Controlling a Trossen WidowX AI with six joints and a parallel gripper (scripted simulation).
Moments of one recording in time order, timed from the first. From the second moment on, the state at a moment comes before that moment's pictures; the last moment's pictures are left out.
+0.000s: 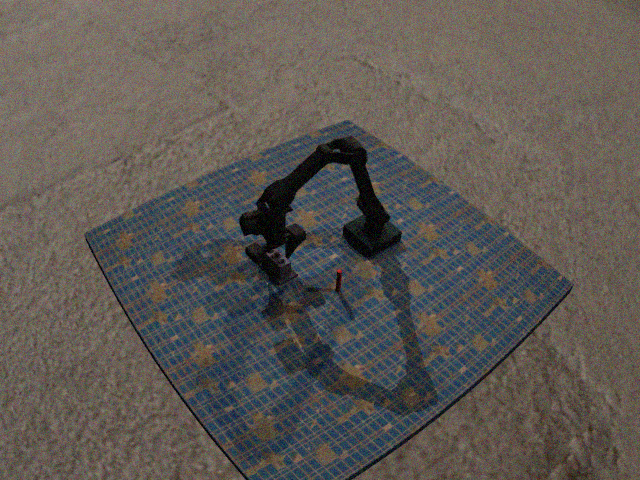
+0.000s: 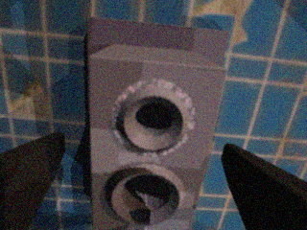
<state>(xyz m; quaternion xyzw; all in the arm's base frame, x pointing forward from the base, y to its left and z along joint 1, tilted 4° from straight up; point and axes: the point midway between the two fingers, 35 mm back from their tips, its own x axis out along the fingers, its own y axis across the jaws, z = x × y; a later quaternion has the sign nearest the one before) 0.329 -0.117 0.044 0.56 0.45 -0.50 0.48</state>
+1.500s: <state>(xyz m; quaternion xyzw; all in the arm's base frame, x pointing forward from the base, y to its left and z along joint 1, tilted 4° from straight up) 0.254 0.071 0.137 0.45 0.56 -0.39 0.58</state>
